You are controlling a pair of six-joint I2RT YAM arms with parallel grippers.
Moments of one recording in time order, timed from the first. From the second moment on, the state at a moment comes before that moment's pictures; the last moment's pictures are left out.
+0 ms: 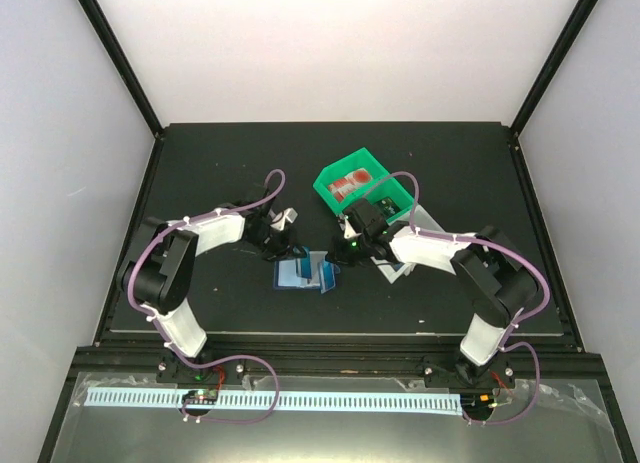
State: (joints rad) left arm -0.37 1.71 0.94 -0.44 0.68 -0.51; right arm 0.73 1.73 0.95 -0.19 -0.39 0.78
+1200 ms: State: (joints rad) left arm -0.32 1.78 0.90 -0.41 0.76 -0.47; right arm 0.72 1.75 0.95 -0.18 -0.34 0.79
